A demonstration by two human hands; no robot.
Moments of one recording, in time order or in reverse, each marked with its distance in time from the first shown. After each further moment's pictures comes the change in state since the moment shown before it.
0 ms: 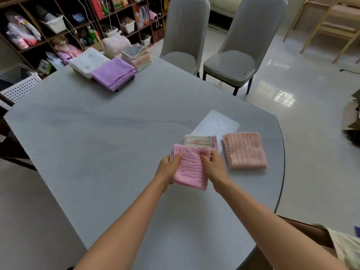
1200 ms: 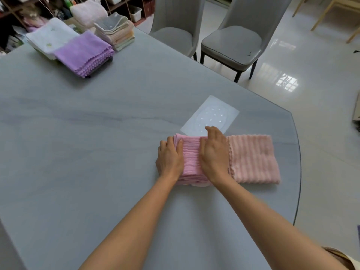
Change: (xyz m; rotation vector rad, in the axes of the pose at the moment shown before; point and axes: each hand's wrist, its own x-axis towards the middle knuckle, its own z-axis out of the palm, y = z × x) left_hand 0.138 0.002 0.081 0.675 0.305 0.263; right_hand 0.138 0.025 -0.011 -0.713 0.295 -0.422
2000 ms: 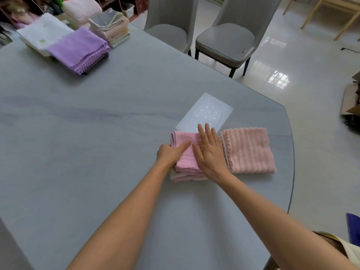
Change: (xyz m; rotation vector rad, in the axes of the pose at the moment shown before) left_hand 0.016 -0.017 -0.003 -0.454 -0.334 -0.356; right_hand -0.015 0.021 0.019 0.037 -0.246 -0.141
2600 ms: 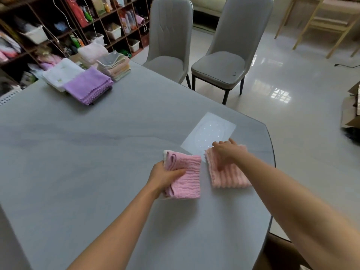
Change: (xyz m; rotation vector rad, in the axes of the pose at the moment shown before) left_hand -0.084 0.028 0.001 -0.089 -0.091 0.241; right_hand 0.045 0.063 -0.129 -0.683 -0.524 0.032
